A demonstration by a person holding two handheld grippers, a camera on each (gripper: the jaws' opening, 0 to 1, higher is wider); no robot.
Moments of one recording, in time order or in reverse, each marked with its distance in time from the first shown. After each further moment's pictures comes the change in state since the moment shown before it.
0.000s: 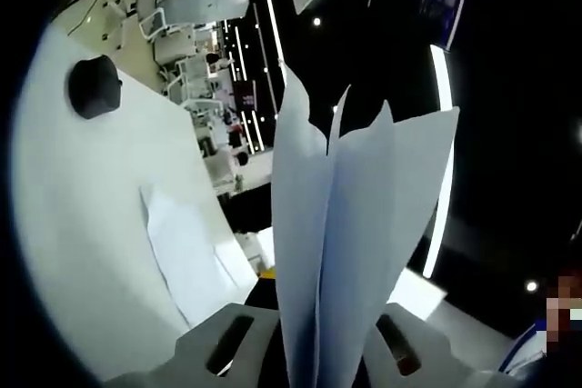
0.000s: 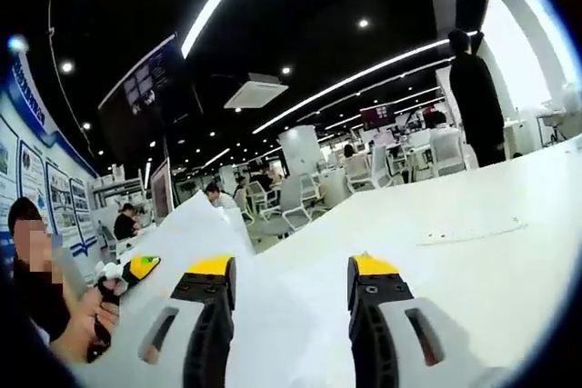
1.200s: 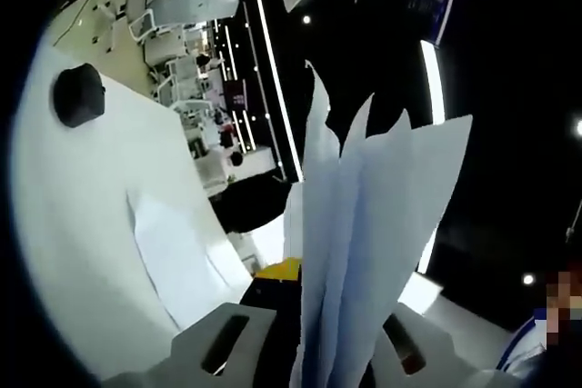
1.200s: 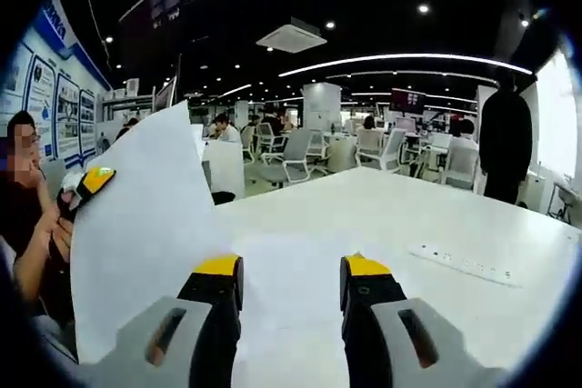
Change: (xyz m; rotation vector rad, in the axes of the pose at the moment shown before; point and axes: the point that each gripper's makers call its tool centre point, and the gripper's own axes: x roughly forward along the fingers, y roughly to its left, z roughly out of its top) left arm 0.006 -0.016 0.001 0.018 0.006 -0.043; right arm 0.038 -0.020 -0.032 -0.282 0.250 0.051
